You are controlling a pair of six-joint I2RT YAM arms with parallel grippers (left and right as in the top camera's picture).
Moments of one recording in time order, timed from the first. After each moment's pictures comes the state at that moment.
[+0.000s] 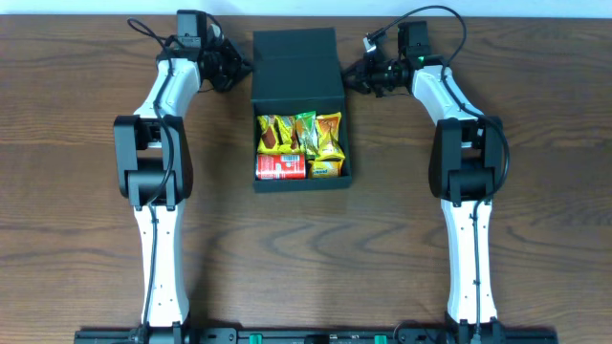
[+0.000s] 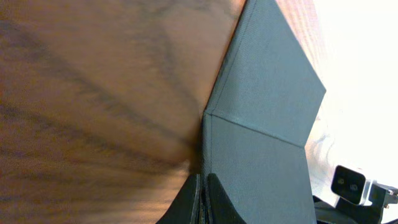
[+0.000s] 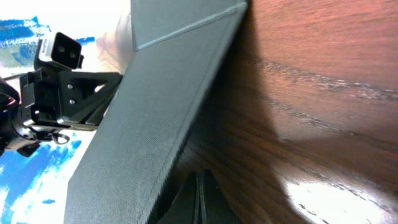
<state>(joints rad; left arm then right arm) -0.02 2.57 2.10 -0.51 0.60 -0.78 0.10 2.71 2.20 -0.48 -0.97 0.51</state>
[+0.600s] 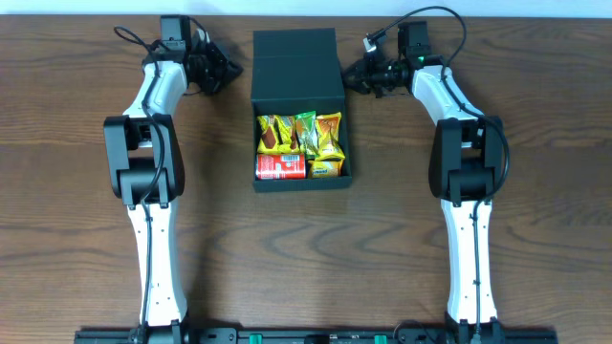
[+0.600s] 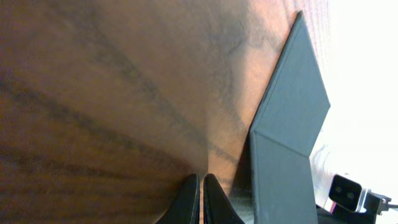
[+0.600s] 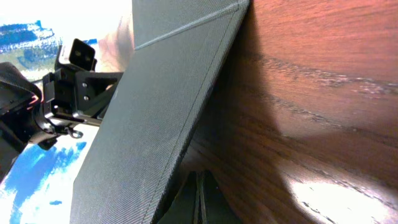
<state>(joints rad) 0.03 2.60 2.10 -0.50 0.65 -0.78 0.10 2.71 2.20 -0.48 -0.98 0.54</state>
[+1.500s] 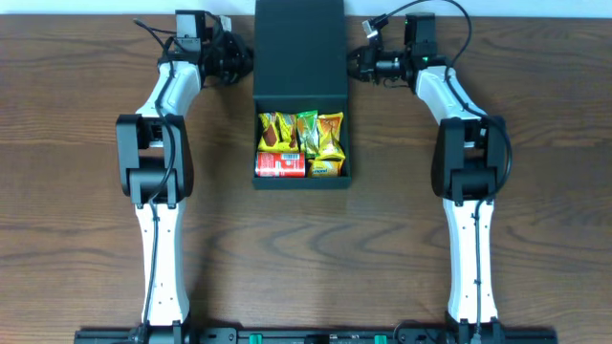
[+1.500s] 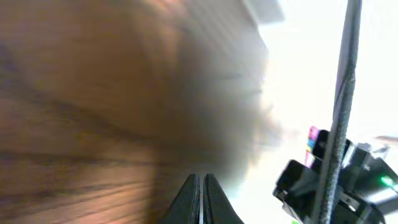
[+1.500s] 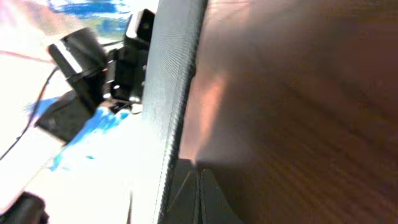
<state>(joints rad) -0.02 2.60 2.10 -0.30 0.85 -0.78 0.08 2.72 2.20 -0.22 -1.25 0.57</state>
